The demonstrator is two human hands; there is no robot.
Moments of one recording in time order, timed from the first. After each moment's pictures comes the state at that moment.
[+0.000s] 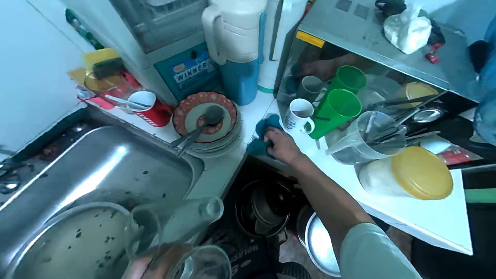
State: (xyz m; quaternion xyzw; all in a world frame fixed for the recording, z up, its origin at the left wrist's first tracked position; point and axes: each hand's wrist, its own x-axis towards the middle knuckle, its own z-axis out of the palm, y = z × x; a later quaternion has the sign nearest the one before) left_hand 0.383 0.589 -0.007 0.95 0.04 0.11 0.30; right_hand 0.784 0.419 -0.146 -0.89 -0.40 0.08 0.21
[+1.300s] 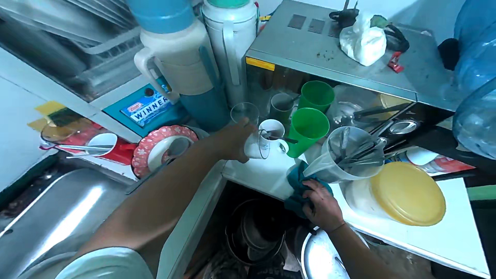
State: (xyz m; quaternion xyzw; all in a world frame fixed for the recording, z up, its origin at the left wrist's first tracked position) left_hand 0.811 0.563 -0.033 0.97 -0.13 -0.16 0.15; right_hand 0.736 0.203 -0.193 -0.89 -0.36 -0.14 0.24
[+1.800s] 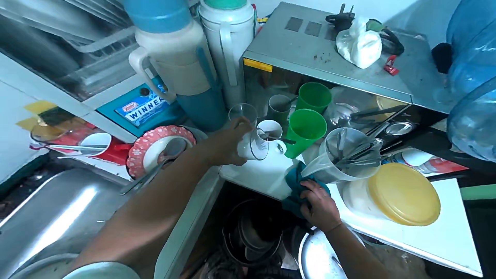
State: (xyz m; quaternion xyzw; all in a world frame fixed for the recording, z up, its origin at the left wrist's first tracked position) left_hand 0.791 0.576 -0.044 0.95 -0.15 -0.07 0.25; right_hand 0.735 0.204 -0.192 -0.89 -0.36 -0.15 0.23
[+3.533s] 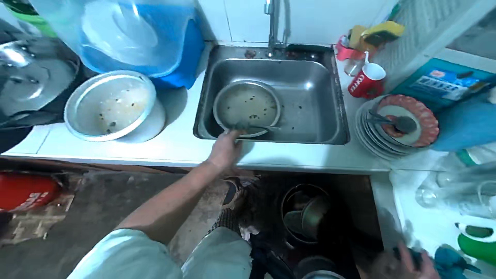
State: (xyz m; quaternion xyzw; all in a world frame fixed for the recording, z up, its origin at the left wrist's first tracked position) left_hand 0.229 0.604 -0.121 0.74 0.60 0.14 0.27; right_hand 0.631 0.270 -0.169 -0.86 -0.44 -0.21 0.18
